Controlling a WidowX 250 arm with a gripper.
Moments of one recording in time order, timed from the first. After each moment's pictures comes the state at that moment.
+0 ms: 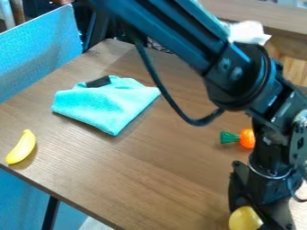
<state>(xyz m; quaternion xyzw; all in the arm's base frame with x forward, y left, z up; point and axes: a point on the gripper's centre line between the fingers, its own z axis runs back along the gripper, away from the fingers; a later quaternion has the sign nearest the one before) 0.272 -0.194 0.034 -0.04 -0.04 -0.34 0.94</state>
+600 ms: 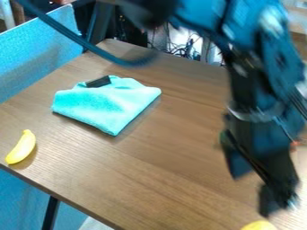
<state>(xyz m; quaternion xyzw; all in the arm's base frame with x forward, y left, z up) 0.255 -0.167 0.121 -0.08 -0.12 -0.33 0.93</state>
